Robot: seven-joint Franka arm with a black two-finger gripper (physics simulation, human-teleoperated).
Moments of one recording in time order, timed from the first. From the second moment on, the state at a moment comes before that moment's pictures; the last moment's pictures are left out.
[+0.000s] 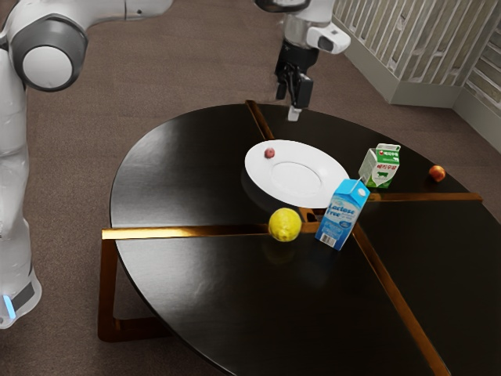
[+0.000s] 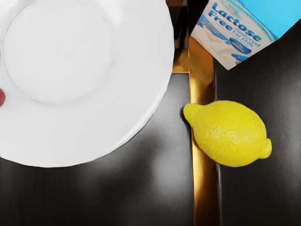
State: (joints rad) arm -0.06 0.07 0.12 -1.36 -0.04 1.48 0.09
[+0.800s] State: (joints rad) arm -0.05 0.24 0.37 -1.36 0.04 1.57 0.12
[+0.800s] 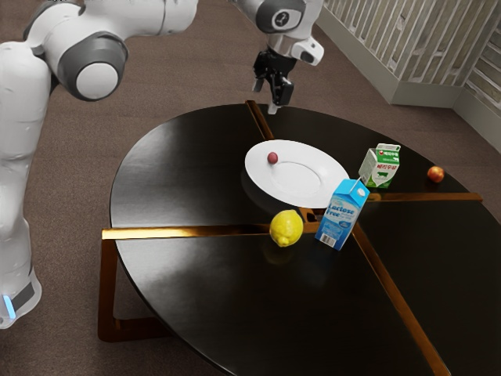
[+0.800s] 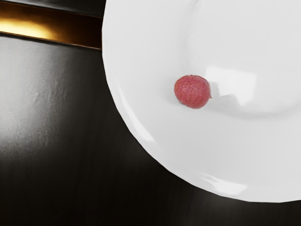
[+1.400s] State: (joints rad) arm -0.07 0.31 0.39 -1.50 0.13 1.75 0.08
